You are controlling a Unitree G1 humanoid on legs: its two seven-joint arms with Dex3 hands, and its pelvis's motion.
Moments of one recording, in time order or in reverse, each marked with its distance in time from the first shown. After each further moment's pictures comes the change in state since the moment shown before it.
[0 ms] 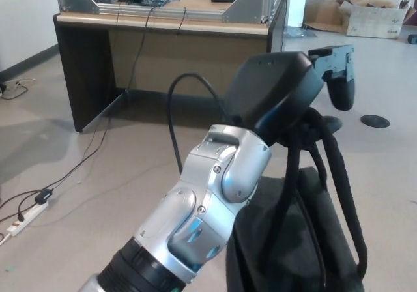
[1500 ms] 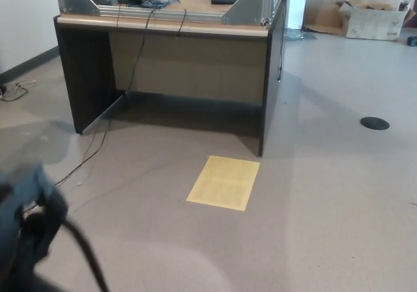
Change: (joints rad) left_arm 0.958 0.376 0.583 -0.192 0.019 -0.546 0.576; right_arm -0.030 -0.001 0.012 0.001 -0.003 0.005 0.013
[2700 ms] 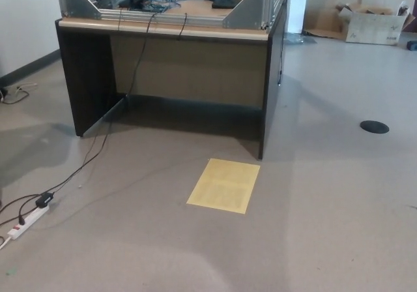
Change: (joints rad) left_arm 0.221 0.137 -0.129 0.850 0.086 -0.291 0.522; right_arm 0.045 0.000 0.025 0.002 -0.029 0.000 -0.026
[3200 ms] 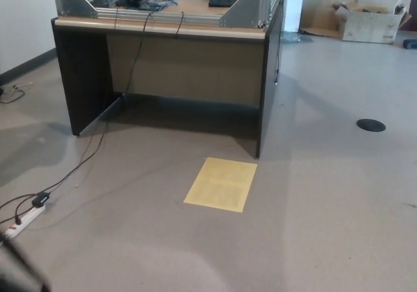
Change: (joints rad) left_arm -0.445 0.169 0.116 -0.410 -0.009 -0.032 0.016; right_arm 0.014 -0.005 -0.004 0.000 -0.005 -0.007 -0.014
